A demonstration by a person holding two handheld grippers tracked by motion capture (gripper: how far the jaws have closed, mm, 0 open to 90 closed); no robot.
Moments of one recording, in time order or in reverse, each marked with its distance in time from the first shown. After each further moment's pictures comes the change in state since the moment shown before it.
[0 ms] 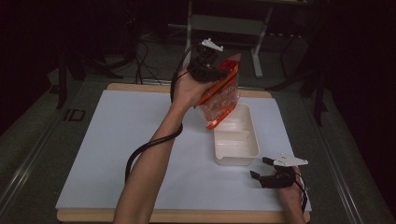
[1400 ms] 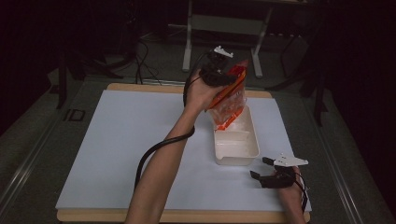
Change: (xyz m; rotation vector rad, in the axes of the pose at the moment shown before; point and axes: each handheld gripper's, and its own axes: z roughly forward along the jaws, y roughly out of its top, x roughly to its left) left arm -0.002 -0.006 0.047 0.023 -0.022 -0.034; right arm 0.000 0.000 0.000 -0.005 0.005 -0.001
